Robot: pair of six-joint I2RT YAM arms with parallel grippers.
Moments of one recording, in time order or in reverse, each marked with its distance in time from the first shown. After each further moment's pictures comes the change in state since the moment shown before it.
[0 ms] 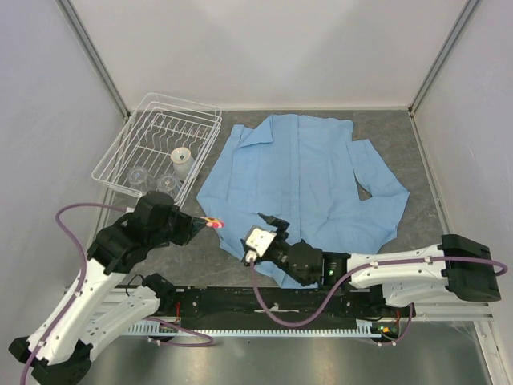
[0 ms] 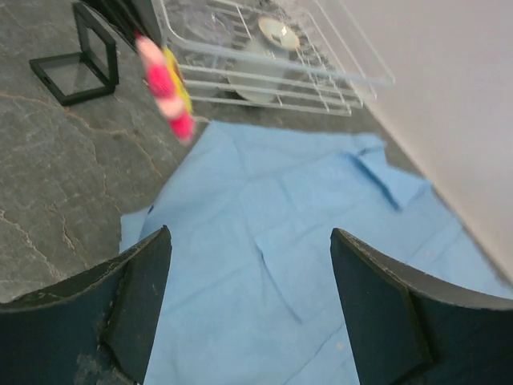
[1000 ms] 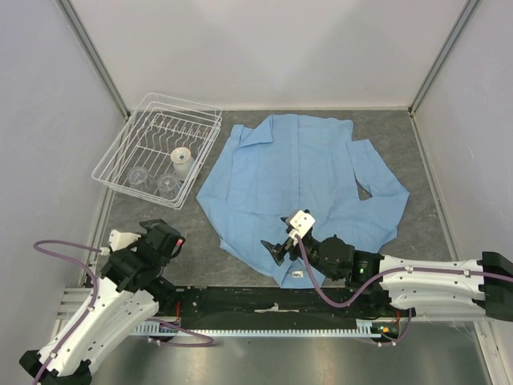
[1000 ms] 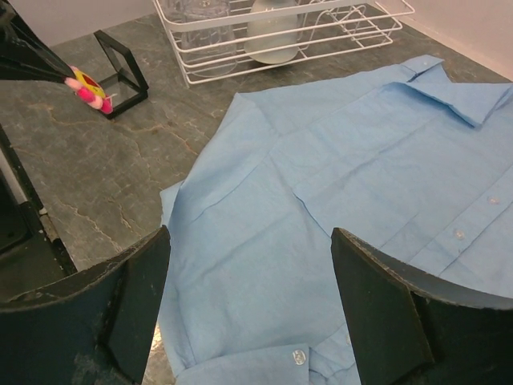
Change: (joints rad) left arm 0.005 -0.193 -0.355 -0.150 -0.568 -0.147; right arm -0.136 -0.333 -0.222 -0.147 -0.122 0.458
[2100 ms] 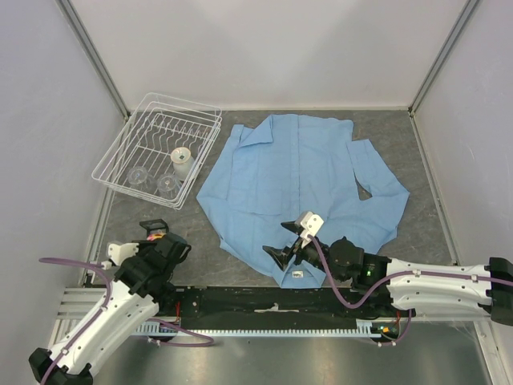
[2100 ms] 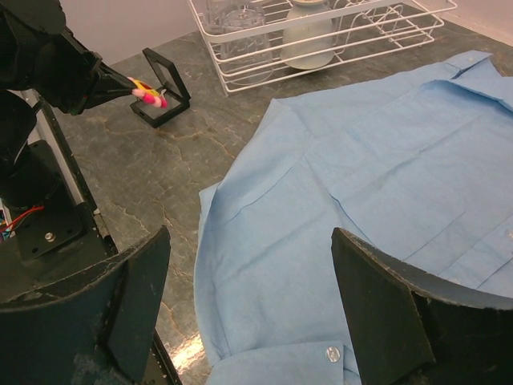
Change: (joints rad) left arm 0.000 -0.070 -0.233 0.125 -0.302 -0.181; right arm -0.014 -0.098 -0.069 0.026 -0.106 0.095
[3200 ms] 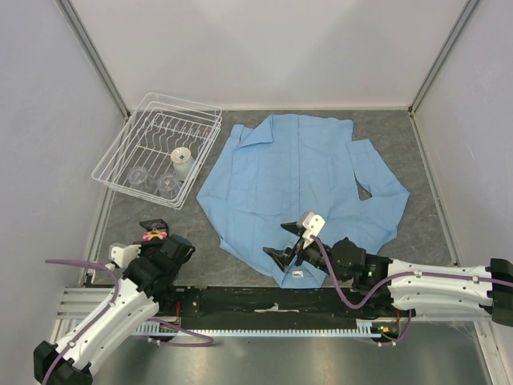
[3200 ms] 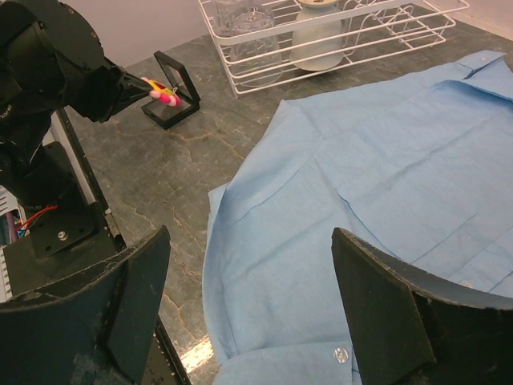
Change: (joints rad) left arm 0.000 0.028 -0.114 0.133 -0.138 -0.008; right arm -0.002 -0.019 -0.017 0.012 -0.025 0.017
